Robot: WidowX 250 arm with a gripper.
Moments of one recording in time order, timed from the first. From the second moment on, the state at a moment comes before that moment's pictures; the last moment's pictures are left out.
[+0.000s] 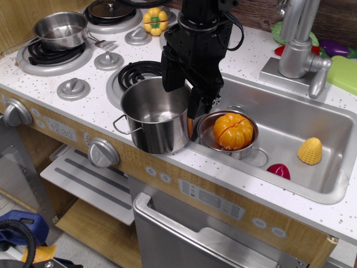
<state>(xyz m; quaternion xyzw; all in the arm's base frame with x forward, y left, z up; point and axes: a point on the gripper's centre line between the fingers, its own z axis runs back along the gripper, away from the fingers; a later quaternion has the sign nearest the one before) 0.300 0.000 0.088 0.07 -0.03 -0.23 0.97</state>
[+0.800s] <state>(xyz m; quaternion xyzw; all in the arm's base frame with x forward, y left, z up) 0.295 0.000 0.066 0.05 -0.04 -0.21 0.97</state>
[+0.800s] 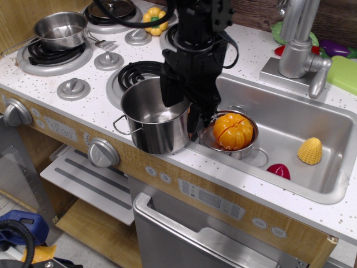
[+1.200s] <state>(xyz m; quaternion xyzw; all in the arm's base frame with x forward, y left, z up) 0.293 0.003 0.056 0.03 -0.06 -0.19 0.98</state>
